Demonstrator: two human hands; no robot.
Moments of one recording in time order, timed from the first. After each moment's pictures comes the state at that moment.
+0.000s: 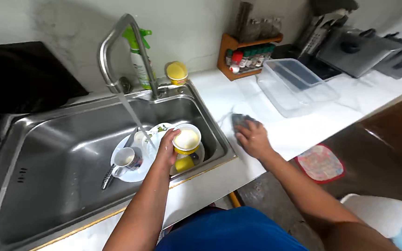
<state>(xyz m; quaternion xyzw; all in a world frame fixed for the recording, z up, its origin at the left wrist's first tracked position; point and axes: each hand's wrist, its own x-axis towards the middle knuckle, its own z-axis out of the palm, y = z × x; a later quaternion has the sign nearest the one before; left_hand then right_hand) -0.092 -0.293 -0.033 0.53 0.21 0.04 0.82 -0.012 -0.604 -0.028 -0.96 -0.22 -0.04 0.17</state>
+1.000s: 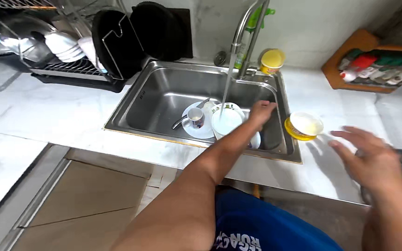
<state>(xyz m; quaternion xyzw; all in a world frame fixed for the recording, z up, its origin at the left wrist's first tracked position) -0.044 -0.342 -0.007 0.64 0.22 0.09 0.73 -0.040 -0.616 0.040 -0.87 -0.38 -0.10 0.28</state>
